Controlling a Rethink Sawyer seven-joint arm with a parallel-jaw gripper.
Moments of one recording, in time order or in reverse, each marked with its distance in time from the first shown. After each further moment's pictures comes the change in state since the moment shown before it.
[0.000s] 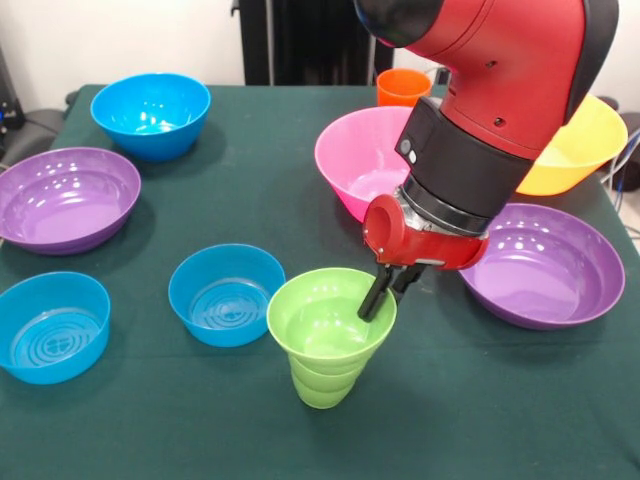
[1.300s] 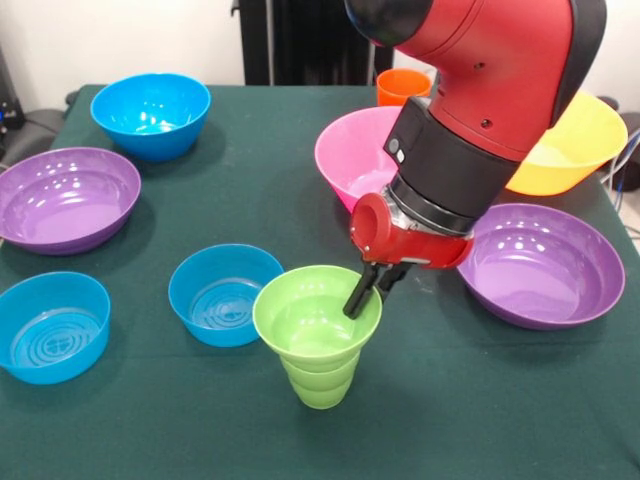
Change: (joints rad) arm 0.002 0.010 -0.026 0.000 0.000 0.000 0.000
